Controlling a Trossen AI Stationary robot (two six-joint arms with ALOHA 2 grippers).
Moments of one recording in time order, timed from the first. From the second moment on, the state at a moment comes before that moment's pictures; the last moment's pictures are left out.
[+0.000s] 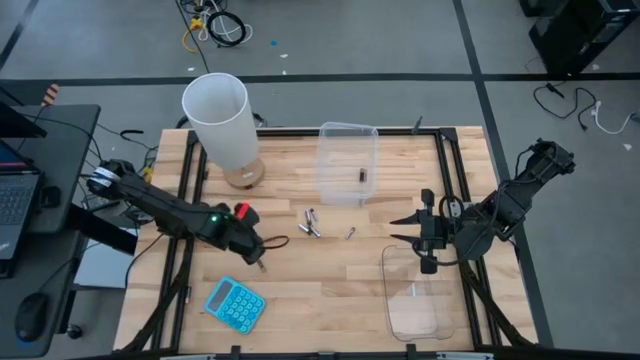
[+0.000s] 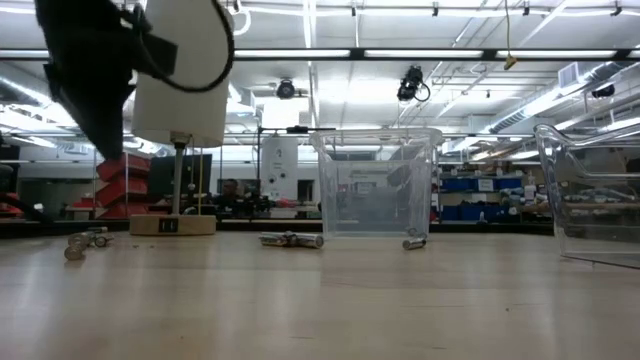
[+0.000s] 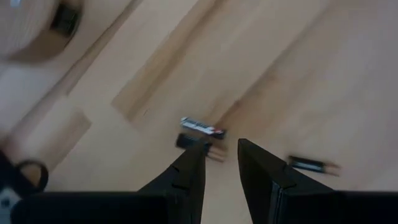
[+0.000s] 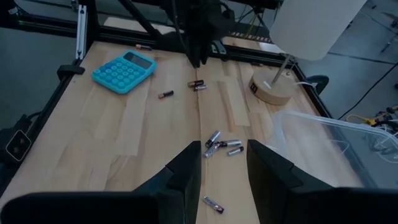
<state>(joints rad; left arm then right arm) -0.38 1.34 0.92 -1.07 -0.32 -1.15 0.67 1.04 1.07 -0.67 0.71 0.27</state>
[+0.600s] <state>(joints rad) -0.38 1.34 0.74 -0.88 -0.35 -1.48 0.67 1.04 1.07 -0.67 0.71 0.26</state>
